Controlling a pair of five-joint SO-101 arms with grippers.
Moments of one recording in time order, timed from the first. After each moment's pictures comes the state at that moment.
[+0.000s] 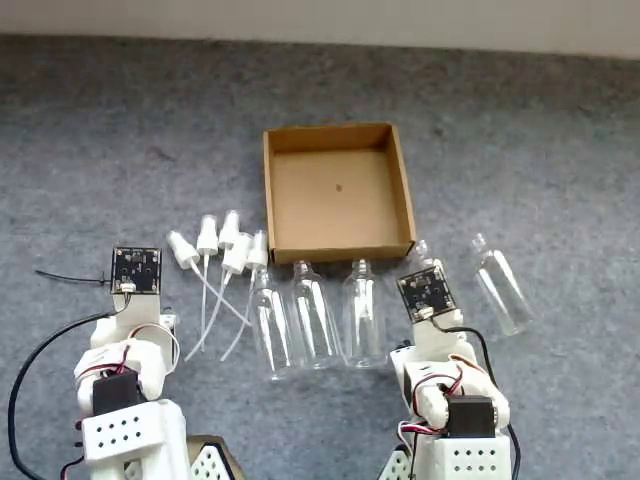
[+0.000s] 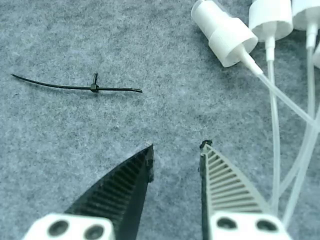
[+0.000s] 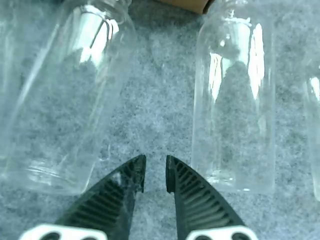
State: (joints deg) left arm -22.1 -86.8 96.2 51.3 -10.7; right arm -4.7 -105.1 95.5 72.1 20.6
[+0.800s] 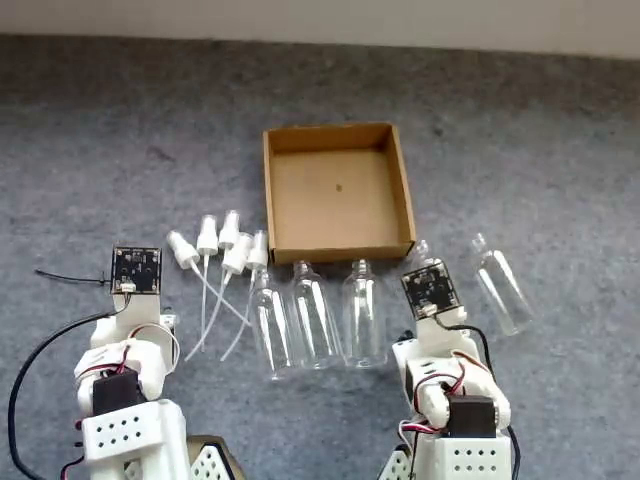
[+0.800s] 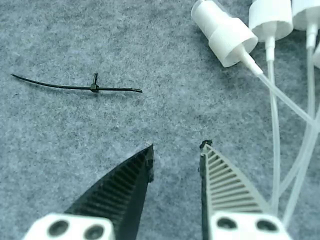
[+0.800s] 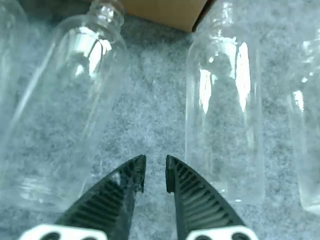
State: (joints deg) left arm -22.1 -86.8 96.2 51.3 -10.7; right arm -3.1 -105.1 95.5 67.3 20.6
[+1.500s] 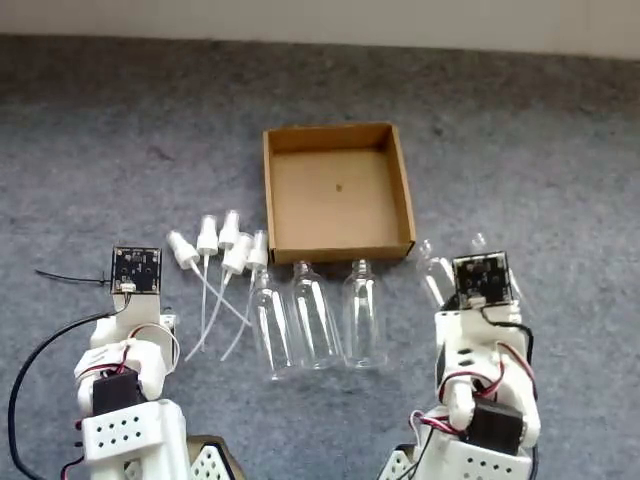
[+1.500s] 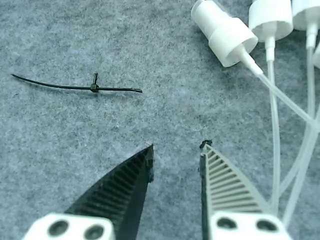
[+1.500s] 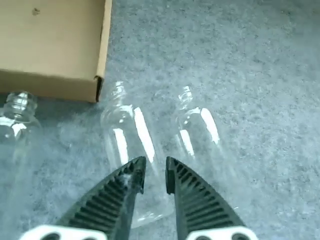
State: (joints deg) left arm -22.1 -86.8 96.2 51.3 -10.7; right arm 10.3 -98.0 80.5 61.1 25.2
